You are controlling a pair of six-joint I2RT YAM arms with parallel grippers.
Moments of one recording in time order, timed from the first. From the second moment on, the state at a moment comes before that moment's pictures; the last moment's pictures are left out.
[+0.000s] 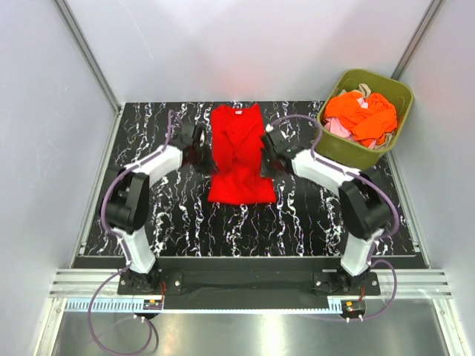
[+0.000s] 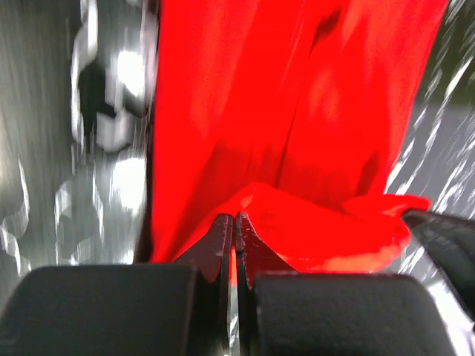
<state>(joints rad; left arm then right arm) -0.34 1.78 1.19 -0.43 0.26 -0.68 0.59 1.79 1.28 -0.45 0.07 0.58</state>
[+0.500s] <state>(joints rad) -0.22 2.11 1.71 -0.53 0.26 -0.62 0.44 2.13 1.84 -0.56 0.04 0.39</state>
